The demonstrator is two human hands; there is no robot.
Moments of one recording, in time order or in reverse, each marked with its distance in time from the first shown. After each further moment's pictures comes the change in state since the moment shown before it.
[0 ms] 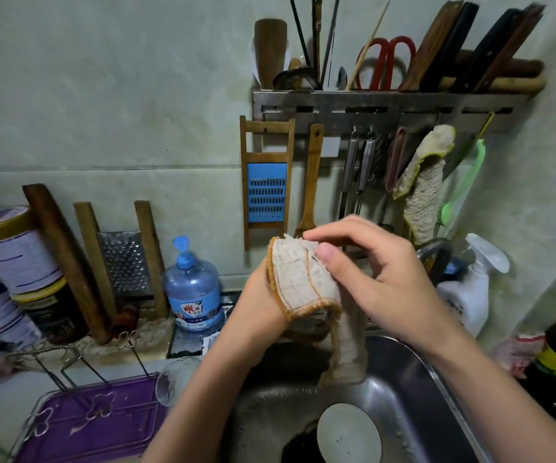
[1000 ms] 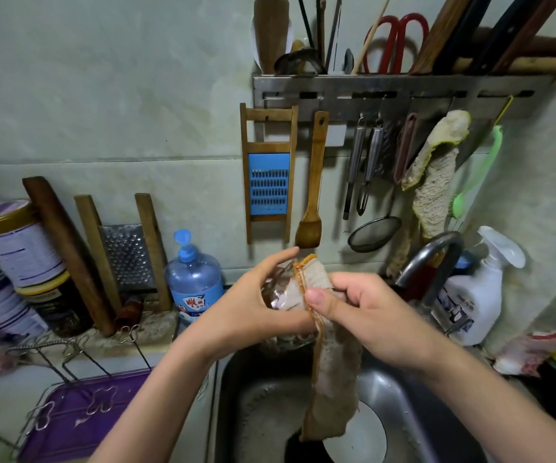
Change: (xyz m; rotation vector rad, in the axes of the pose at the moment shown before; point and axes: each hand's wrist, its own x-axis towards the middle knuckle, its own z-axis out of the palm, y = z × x) left_hand 0.002 -0.019 -0.029 0.036 -0.193 -0.114; right_hand -0.020 0.025 0.016 0.451 -0.302 0.428
